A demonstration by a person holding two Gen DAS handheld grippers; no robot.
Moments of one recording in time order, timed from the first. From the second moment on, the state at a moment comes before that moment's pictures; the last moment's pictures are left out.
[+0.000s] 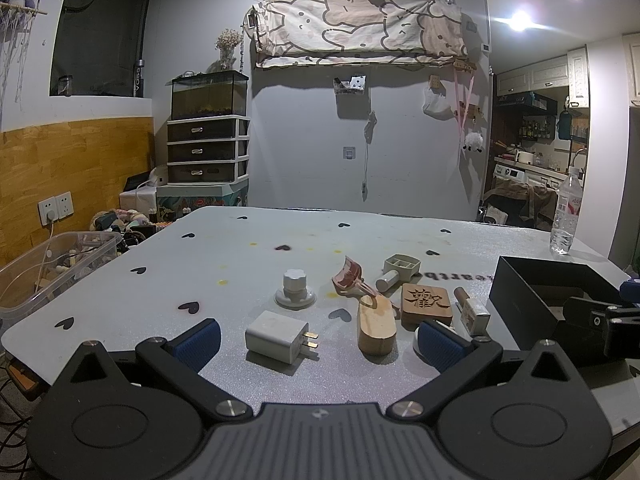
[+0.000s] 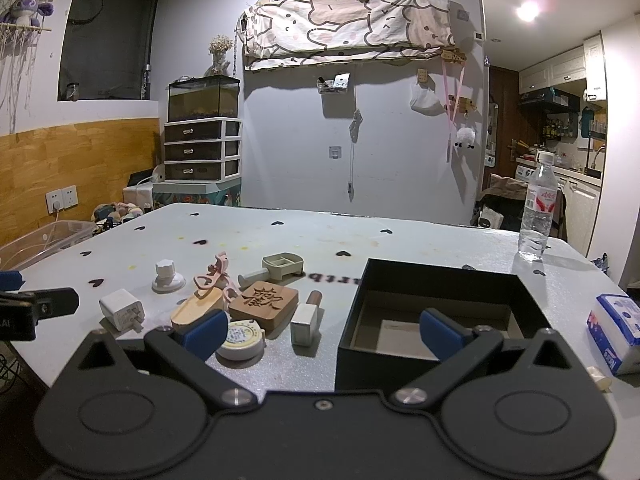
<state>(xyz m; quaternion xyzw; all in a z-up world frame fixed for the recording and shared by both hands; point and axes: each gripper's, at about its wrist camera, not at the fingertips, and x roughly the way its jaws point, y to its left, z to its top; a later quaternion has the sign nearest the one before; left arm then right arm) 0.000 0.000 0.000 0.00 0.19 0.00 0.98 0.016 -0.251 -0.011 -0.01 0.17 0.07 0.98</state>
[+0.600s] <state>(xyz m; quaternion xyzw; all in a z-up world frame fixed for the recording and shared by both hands) 0.000 0.000 0.000 0.00 0.19 0.00 0.98 0.015 -0.246 -0.010 -0.01 0.17 0.07 0.98</state>
